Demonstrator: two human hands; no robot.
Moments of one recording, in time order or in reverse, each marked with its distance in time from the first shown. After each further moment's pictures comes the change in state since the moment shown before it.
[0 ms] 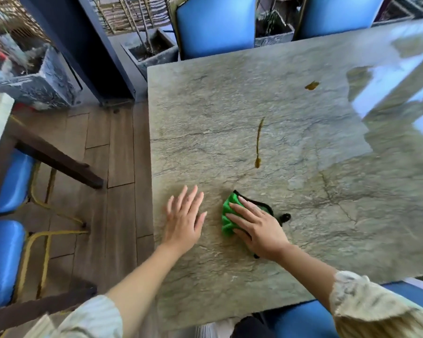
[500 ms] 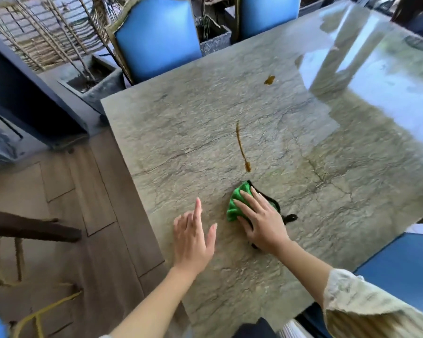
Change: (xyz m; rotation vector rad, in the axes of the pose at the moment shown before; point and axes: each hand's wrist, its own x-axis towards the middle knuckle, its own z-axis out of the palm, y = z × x) left_hand 0.033 -0.022 -0.008 -0.189 0.012 0.182; right_hand 0.038 -0.018 0.018 -0.104 0.152 0.515
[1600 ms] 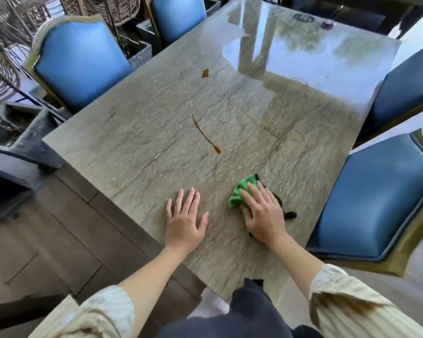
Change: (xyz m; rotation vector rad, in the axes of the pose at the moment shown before) left_hand 0.032 -0.052 -0.007 0.172 -0.254 0.399; right_hand -0.066 -0.071 0.007 -0.156 0.142 0.602
